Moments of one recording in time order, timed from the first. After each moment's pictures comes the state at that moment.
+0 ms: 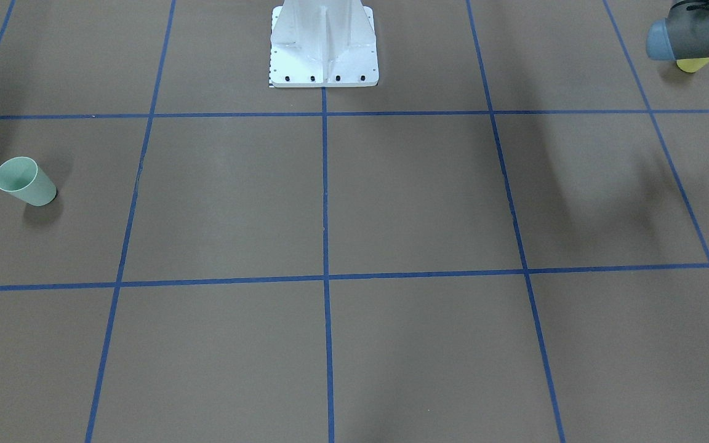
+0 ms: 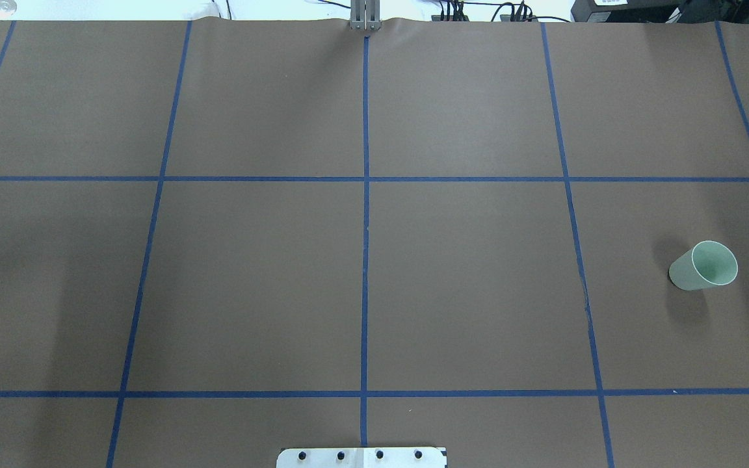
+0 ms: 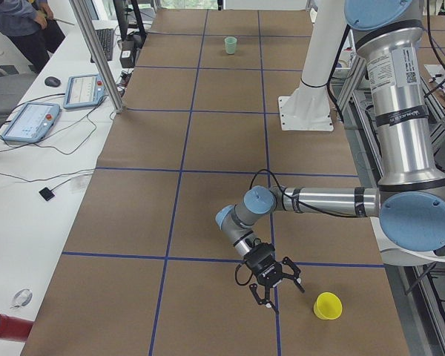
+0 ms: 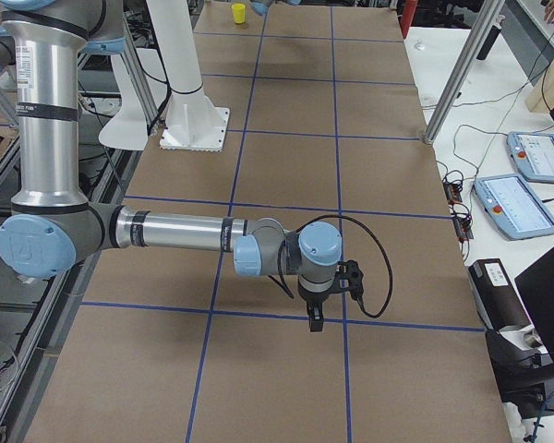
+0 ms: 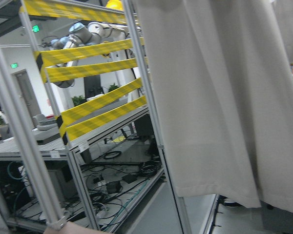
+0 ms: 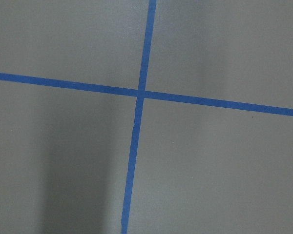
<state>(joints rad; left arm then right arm) -0.92 -1.33 -1.65 -0.85 -1.64 -2.38 1.54 -1.62 1.59 -1.45 2.31 -0.03</state>
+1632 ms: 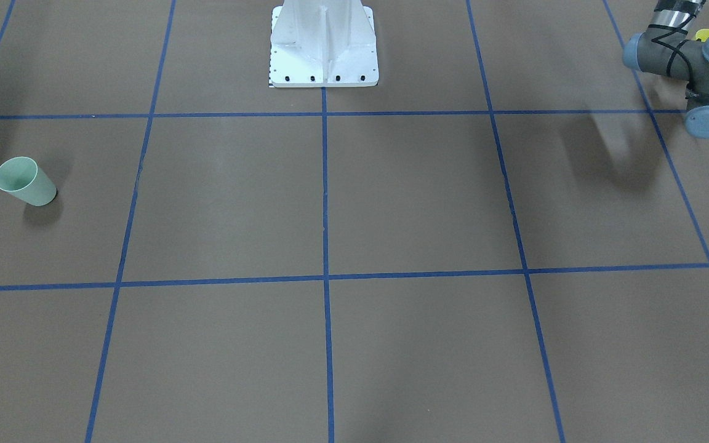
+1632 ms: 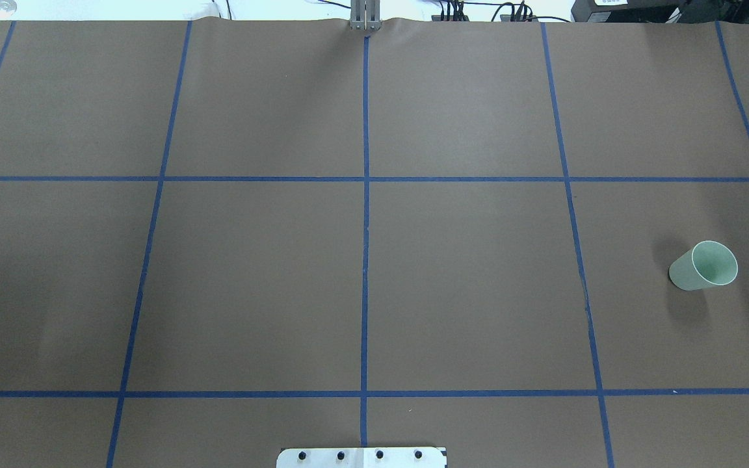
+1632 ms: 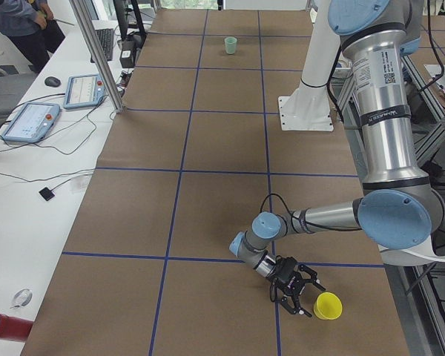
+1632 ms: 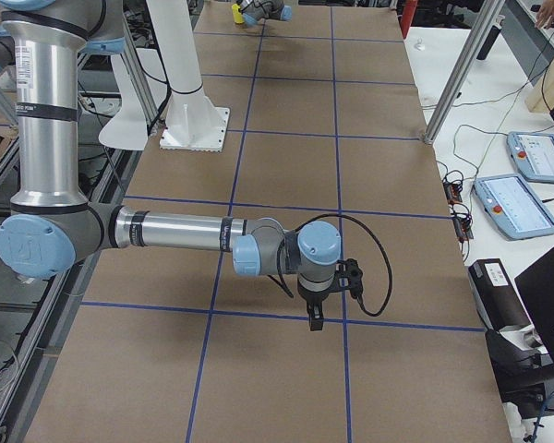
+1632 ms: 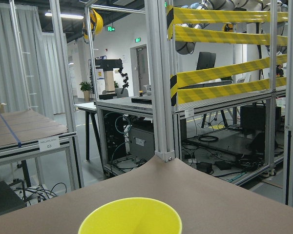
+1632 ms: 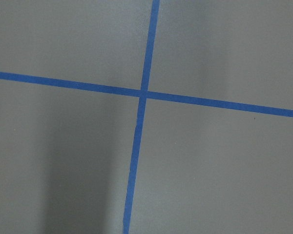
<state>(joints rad) -0.74 -1.33 -1.44 -0.98 -2.04 -2.58 1.54 -1.63 1.59 -1.45 2.31 -0.03</state>
